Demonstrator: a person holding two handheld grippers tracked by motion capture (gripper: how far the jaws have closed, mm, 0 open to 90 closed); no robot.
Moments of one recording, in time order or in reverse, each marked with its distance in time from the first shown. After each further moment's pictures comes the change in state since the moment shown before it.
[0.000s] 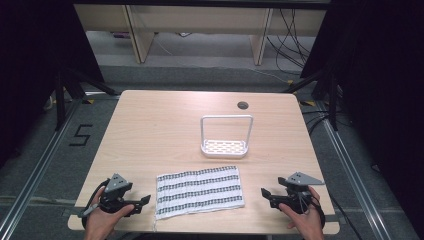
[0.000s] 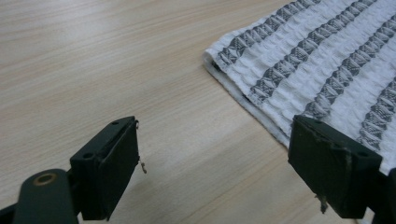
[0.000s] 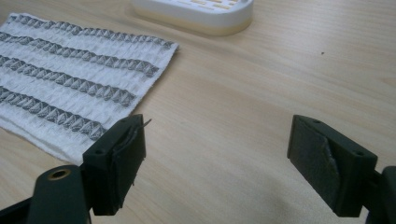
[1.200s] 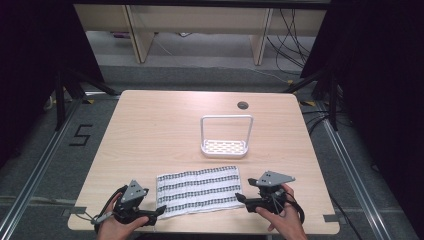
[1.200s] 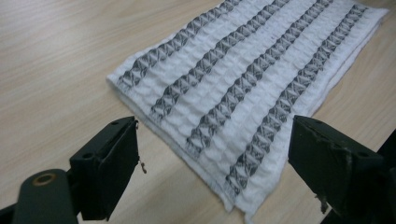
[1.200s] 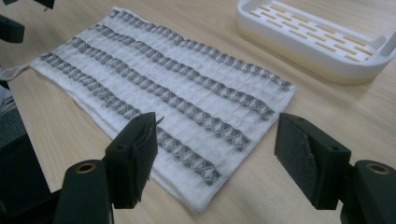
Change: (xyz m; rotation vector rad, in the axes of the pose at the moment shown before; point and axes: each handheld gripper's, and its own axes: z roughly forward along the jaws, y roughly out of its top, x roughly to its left) left arm -0.055 0.016 -0.002 -0.002 -0.084 0.108; right arm 0.064 0.032 0.020 0.042 0.170 -0.206
